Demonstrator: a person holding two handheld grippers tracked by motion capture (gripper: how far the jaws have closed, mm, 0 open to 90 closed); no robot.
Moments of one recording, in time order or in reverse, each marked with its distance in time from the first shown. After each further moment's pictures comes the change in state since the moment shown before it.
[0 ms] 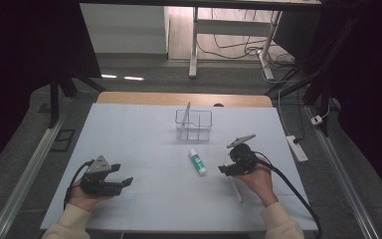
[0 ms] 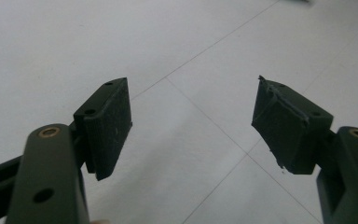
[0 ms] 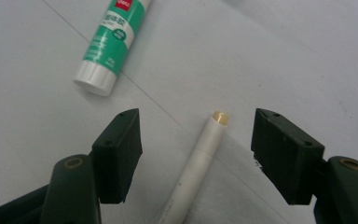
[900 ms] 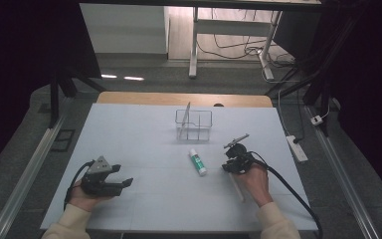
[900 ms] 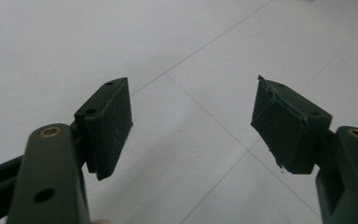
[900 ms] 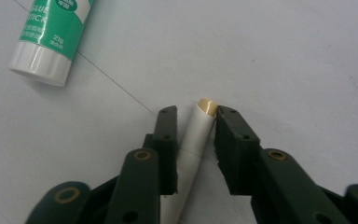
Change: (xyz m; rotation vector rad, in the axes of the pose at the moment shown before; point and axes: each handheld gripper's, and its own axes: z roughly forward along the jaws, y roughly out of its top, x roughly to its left) left arm 0.000 -0.002 0.002 0.011 -0.001 0.005; right arm -0.004 0.001 0.022 0.106 -0.054 0.044
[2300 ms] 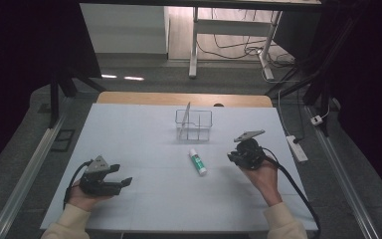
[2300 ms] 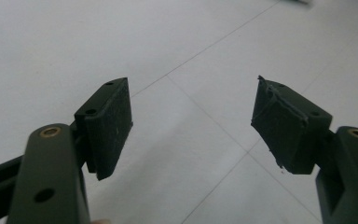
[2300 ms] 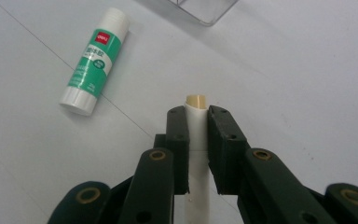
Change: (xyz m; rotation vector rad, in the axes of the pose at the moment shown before) left arm 0.004 -0.001 -0.002 -0.024 -0.019 -0.026; right arm -0.008 0.001 -0.048 -0.192 -0.010 -0.028
